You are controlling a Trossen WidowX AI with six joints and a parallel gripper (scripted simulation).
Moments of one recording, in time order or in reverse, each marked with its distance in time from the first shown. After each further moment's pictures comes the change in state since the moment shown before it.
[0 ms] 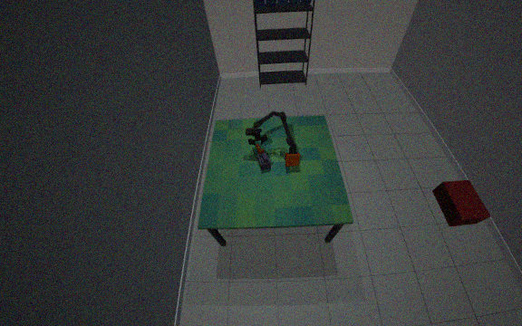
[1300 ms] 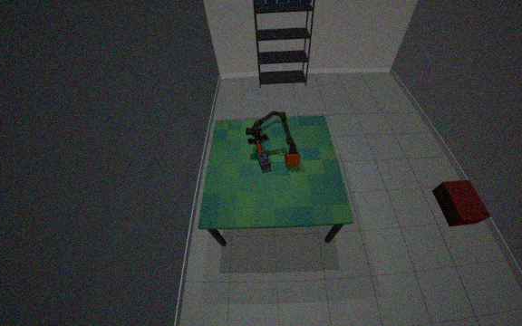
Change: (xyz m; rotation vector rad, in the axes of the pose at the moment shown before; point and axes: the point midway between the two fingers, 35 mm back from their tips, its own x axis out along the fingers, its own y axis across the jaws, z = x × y) arm -0.005 0.002 0.000 0.001 -0.005 0.015
